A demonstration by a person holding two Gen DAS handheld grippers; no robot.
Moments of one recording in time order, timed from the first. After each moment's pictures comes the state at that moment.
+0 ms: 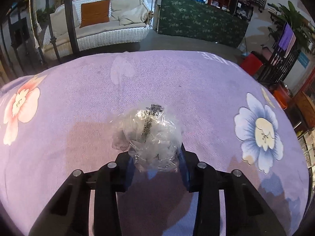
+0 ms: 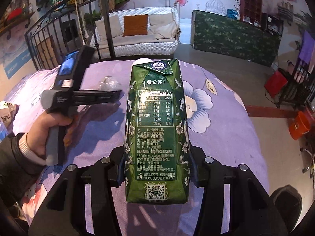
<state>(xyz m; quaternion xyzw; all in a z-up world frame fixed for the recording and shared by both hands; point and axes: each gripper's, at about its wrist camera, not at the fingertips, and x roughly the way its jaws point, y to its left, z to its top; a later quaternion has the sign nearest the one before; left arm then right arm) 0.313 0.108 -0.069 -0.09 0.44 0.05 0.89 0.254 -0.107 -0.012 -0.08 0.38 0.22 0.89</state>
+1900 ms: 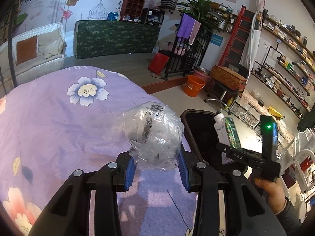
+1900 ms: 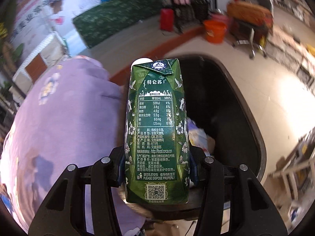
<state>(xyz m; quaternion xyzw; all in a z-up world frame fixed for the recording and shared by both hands) 0.092 -0.119 0.004 -0.05 0.35 -0.22 0.91 0.105 -0.388 -0.097 0.18 0.45 -0.10 0.87</state>
